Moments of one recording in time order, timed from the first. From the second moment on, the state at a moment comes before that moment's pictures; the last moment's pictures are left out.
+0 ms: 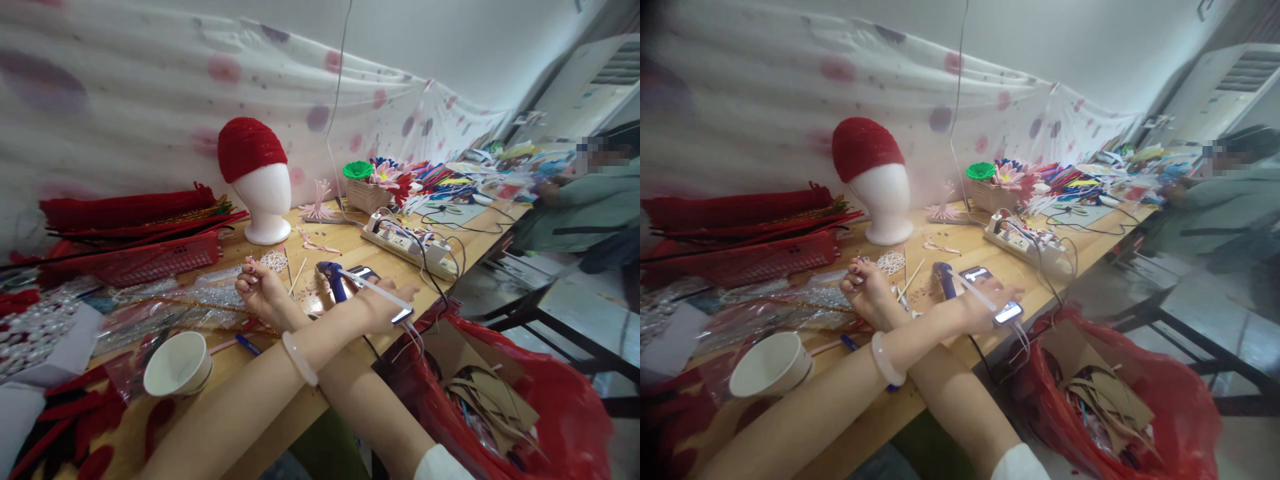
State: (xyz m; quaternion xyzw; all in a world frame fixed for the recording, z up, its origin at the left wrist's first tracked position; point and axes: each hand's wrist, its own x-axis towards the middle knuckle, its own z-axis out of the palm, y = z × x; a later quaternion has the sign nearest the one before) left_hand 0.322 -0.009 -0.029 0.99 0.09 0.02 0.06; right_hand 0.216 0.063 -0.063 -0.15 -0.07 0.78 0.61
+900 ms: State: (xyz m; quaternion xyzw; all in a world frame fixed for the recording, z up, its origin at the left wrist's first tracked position) left_hand 0.315 -0.101 -0.069 0.98 0.17 0.04 0.04; right_hand 0.213 0.064 -0.068 -0.15 -0.09 0.78 0.60
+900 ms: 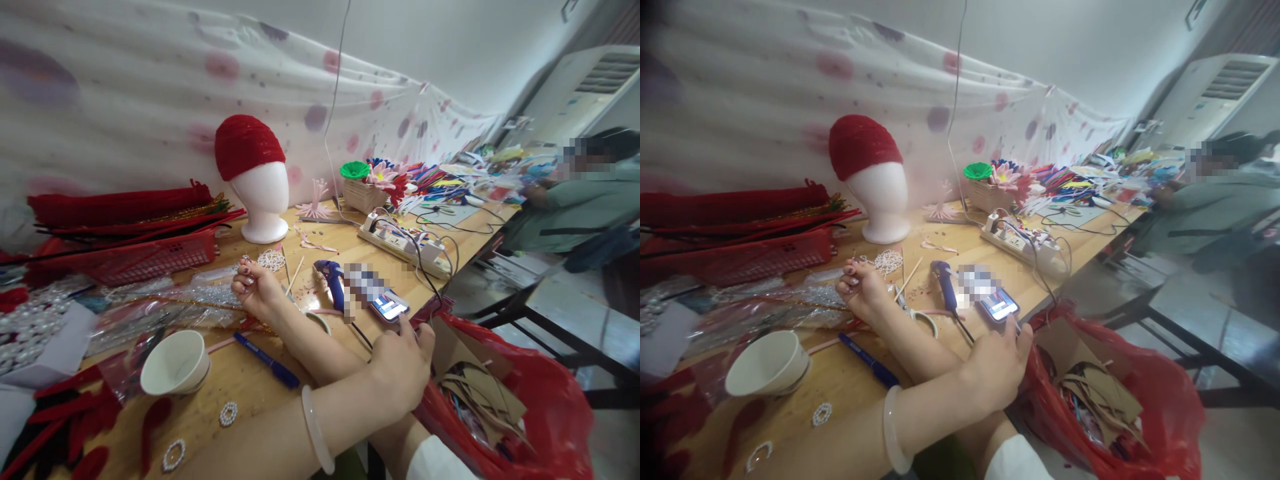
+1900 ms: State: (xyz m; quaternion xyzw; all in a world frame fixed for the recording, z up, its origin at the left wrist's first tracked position) left_hand 0.323 -0.060 -0.045 0.97 0.23 0.10 0.05; right_hand 0.212 0.062 -0.068 -0.16 -0.09 0.78 0.60
